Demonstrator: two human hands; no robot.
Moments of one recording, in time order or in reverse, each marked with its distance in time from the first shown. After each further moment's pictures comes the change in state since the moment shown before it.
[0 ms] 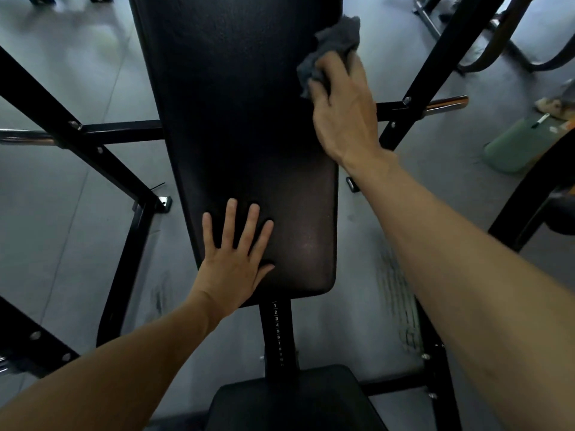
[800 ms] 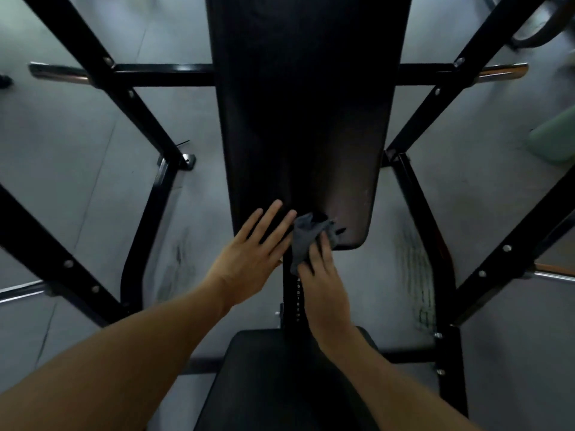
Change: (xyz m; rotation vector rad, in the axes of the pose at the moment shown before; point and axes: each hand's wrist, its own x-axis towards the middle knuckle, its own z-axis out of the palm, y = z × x) left_hand -0.079 0.013 0.023 0.025 -0.166 0.242; right_hand -0.362 0.007 0.076 -0.290 -0.530 -0.079
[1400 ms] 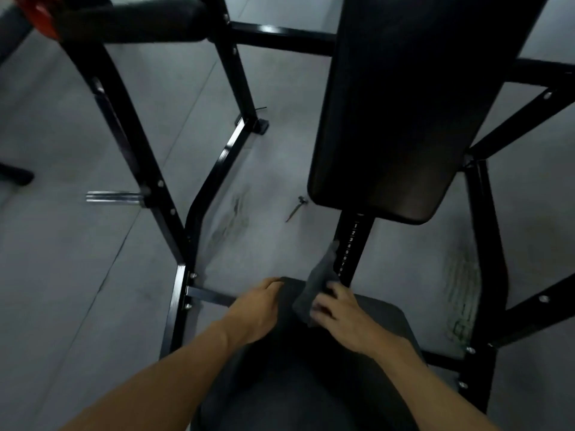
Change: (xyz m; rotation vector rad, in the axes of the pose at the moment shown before) left_hand -0.173 0.104 0.011 -1.043 -0.541 -0.681; right_hand -0.088 -0.031 -0.024 0.516 -0.924 -0.010
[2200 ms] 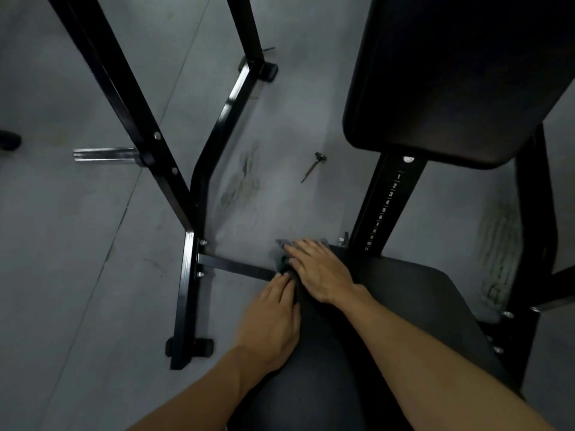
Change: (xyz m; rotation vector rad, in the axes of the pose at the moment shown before) left_hand -0.031 -0.055 0.088 0.112 0.190 0.028; right_hand 0.138 0.002 0.108 -0.376 0.069 -0.076
